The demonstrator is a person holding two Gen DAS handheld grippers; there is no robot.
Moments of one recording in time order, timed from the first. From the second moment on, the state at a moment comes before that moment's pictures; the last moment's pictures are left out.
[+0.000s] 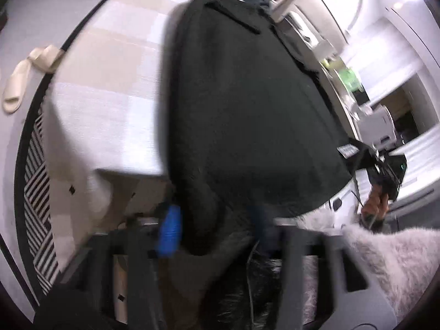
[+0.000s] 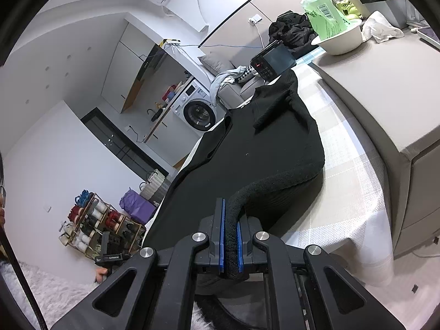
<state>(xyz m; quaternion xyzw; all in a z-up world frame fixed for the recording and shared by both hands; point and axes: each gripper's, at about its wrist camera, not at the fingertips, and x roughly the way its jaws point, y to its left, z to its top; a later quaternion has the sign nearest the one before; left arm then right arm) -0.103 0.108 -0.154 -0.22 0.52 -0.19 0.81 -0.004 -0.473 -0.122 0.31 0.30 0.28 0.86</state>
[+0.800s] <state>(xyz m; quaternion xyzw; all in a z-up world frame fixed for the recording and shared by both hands) 0.006 0.105 0.014 -0.20 0.27 -0.22 0.92 0.098 -0.452 -0.060 0.33 0.19 0.24 0.89</state>
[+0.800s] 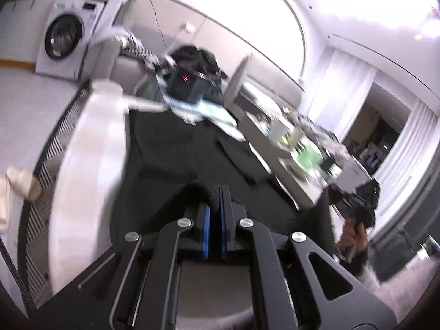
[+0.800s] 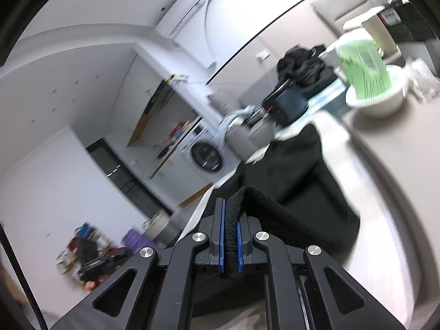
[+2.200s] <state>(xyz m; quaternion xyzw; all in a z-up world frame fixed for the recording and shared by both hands) 0.150 0.095 -0.117 -0.18 0.44 -0.16 0.87 0.205 -0.436 -0.130 0.18 0.42 0.17 0.87</state>
